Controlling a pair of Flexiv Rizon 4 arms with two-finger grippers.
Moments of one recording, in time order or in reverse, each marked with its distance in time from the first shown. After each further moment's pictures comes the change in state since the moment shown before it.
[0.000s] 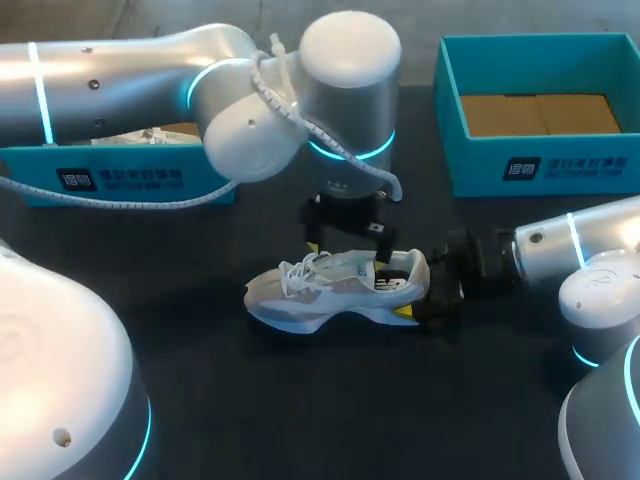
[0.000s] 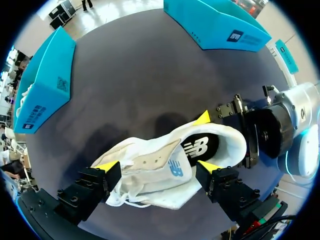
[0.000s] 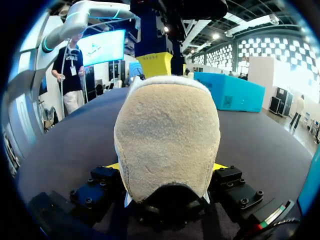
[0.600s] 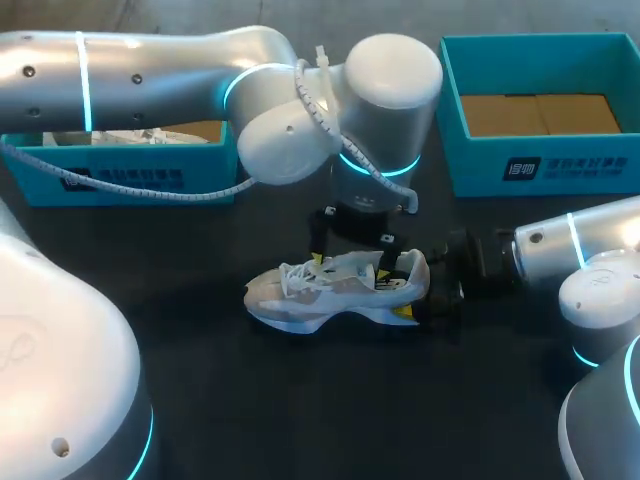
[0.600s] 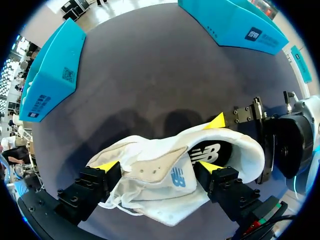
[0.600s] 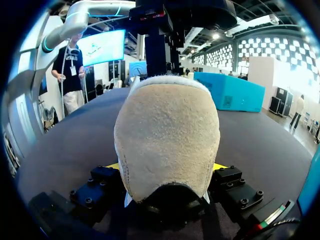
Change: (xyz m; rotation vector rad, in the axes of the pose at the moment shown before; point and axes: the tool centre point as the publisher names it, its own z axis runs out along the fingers) left arm 0.001 0.000 0.023 -0.027 -0.105 -0.086; right arm 0.000 0.000 0.000 0.000 0.000 0.000
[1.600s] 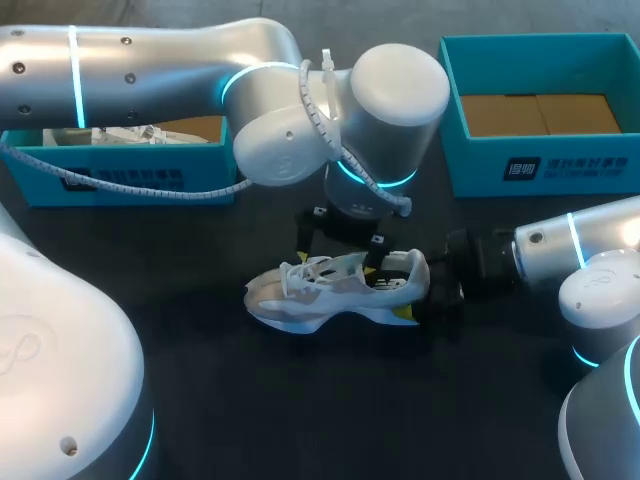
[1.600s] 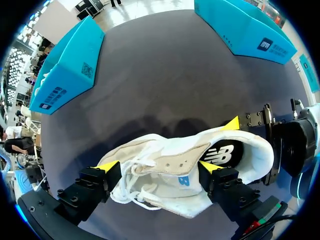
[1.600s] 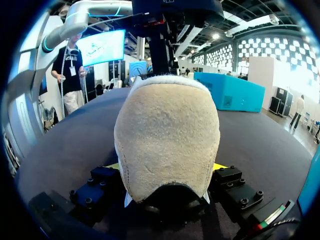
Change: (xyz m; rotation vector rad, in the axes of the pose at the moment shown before) left arm -0.024 0.005 -0.007 0.048 -0.080 -0.074; right arm 0.000 0.000 0.000 0.000 0.000 0.000
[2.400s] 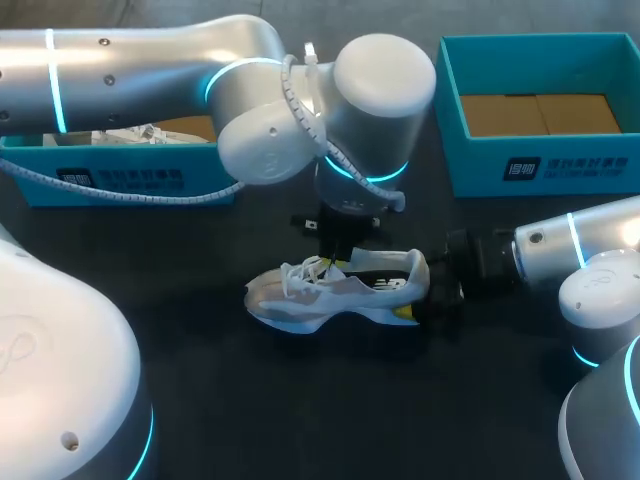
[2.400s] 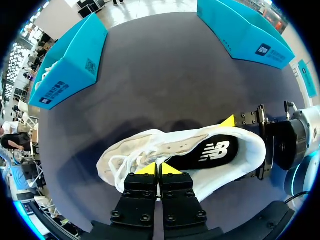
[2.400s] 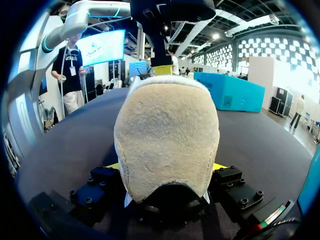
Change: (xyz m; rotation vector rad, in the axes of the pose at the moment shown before) left arm -0.006 0.007 -0.014 -0.005 0.041 -0.033; right arm 0.000 0.000 0.000 0.000 0.000 0.000
